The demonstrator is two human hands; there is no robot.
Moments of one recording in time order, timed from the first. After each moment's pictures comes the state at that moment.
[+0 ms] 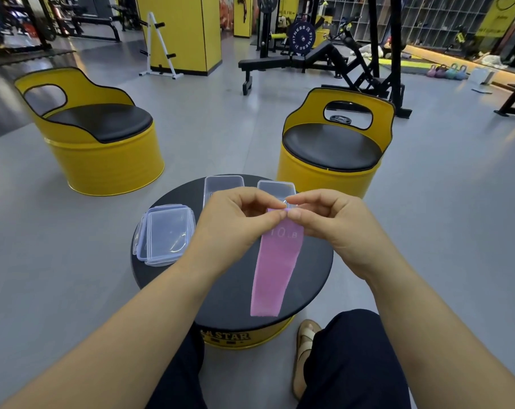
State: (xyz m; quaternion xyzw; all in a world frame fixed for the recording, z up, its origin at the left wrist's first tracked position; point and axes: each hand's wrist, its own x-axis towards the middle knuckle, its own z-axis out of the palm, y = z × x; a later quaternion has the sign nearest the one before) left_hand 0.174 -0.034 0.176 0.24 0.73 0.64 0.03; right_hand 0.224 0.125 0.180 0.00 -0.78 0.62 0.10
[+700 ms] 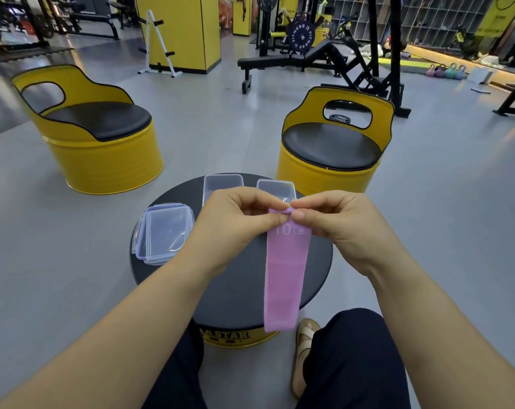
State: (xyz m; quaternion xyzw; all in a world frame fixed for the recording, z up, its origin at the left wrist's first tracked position) left_hand 0.172 -0.036 0.178 0.24 0.70 0.67 0.09; right_hand 0.222 0.128 0.182 -0.01 -0.73 0.67 0.09
